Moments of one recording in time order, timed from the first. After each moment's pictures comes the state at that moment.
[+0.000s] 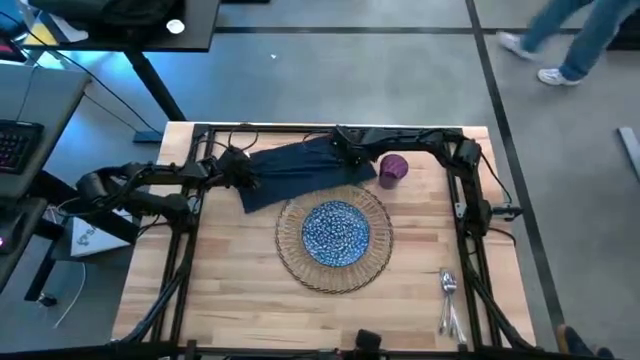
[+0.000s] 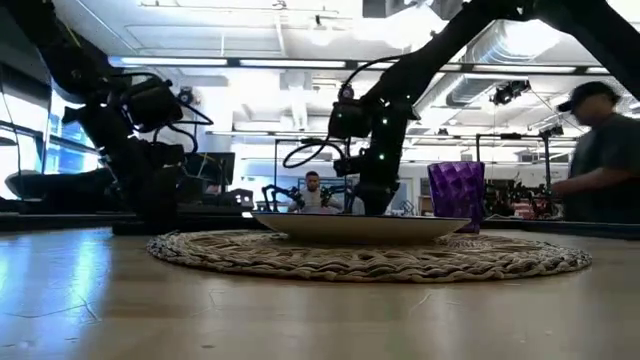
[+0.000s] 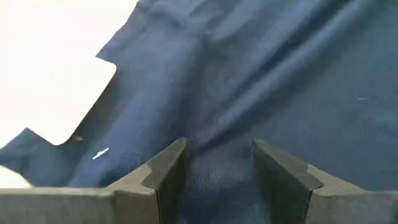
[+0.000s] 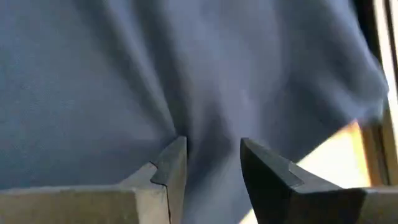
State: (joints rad) left arm 0.69 1.22 0.34 -0.11 -0.16 -0.15; right arm -0.47 2.09 1.46 -0.63 0.24 -0.19
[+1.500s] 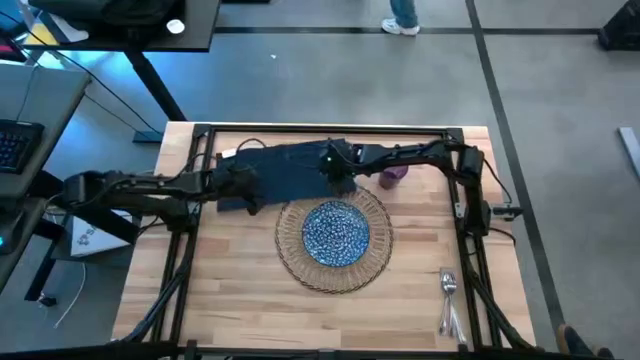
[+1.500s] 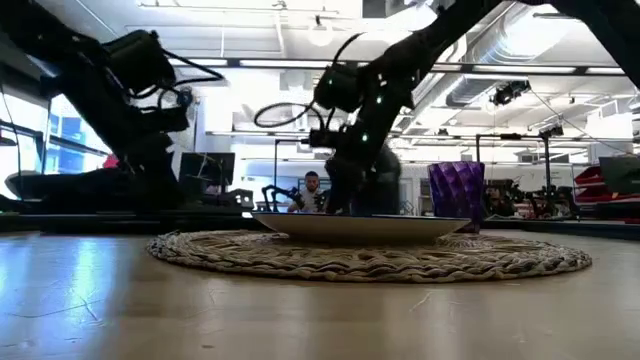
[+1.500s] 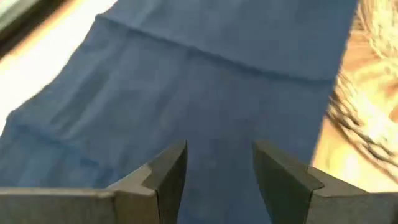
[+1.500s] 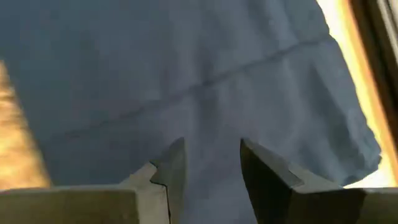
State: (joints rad) left arm 0.32 1.01 0.29 -0.04 -0.24 -0.17; right arm -0.34 2.06 1.38 -0.37 0.16 -0.19
